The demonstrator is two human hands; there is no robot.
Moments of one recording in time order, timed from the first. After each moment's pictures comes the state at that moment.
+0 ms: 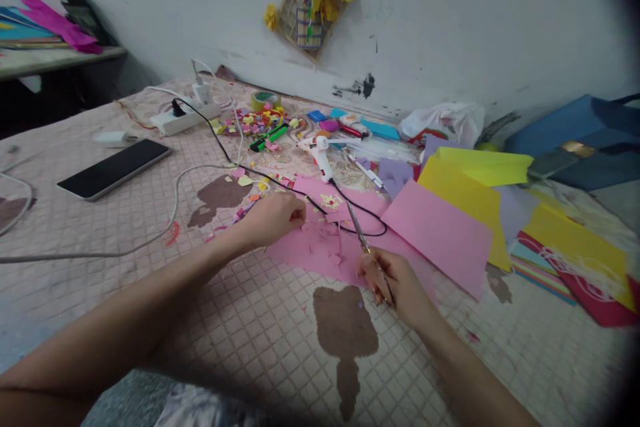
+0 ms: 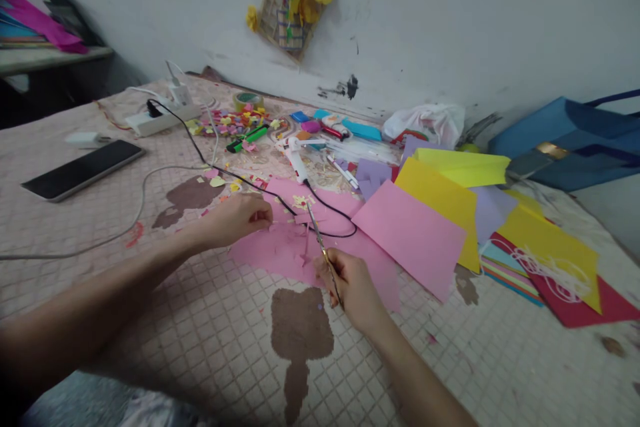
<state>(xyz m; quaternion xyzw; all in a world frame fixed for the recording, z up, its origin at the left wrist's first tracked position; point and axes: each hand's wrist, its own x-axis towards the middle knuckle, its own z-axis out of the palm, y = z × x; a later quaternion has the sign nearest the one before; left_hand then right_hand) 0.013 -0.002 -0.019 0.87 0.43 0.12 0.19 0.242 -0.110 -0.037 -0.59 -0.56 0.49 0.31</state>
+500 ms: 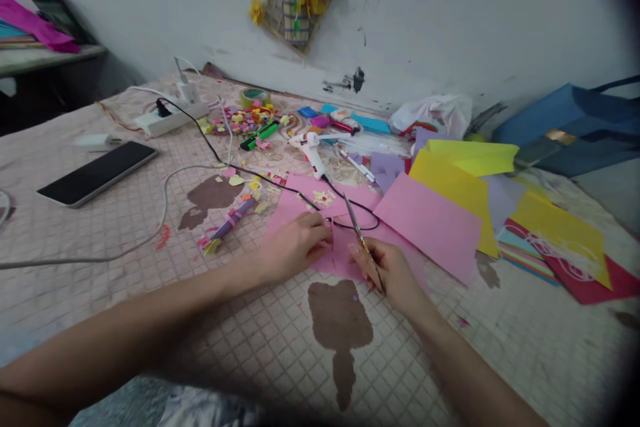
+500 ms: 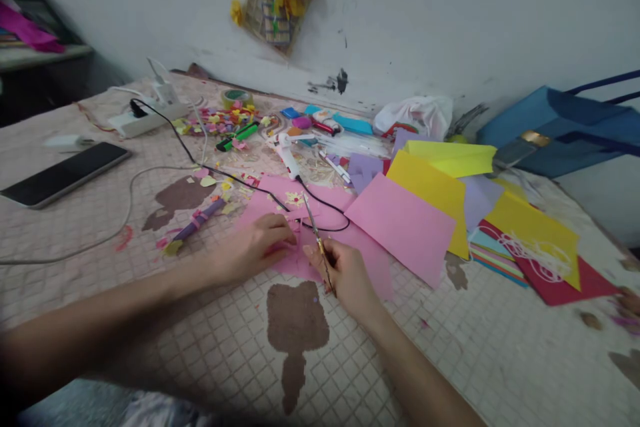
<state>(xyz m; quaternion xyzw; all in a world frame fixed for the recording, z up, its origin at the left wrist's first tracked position) 0.048 -0.043 -0.033 0.92 0.27 0.20 0.20 0.240 -0.106 -0.037 -0.59 -0.59 0.44 0.34</state>
